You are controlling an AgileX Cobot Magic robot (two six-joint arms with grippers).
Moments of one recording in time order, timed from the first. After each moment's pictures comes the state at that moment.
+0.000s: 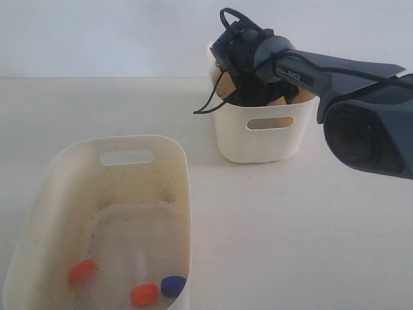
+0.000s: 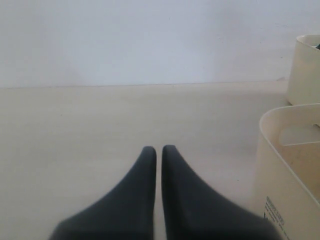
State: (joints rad) left arm -0.02 0.00 0.00 -0.04 0.23 0.04; right arm 0.39 2.61 -2.28 -0.54 1.16 0.47
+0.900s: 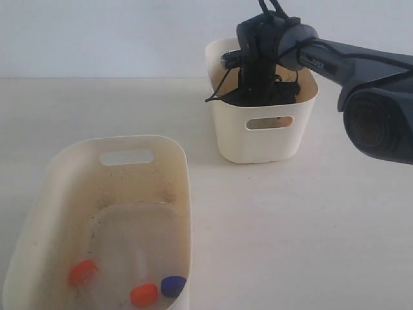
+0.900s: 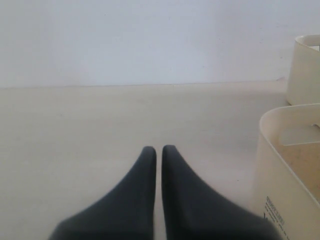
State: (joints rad) left arm -0.02 0.00 0.00 -0.04 0.23 0.04; right arm 0.32 2.61 -2.29 -0.18 1.11 0.28
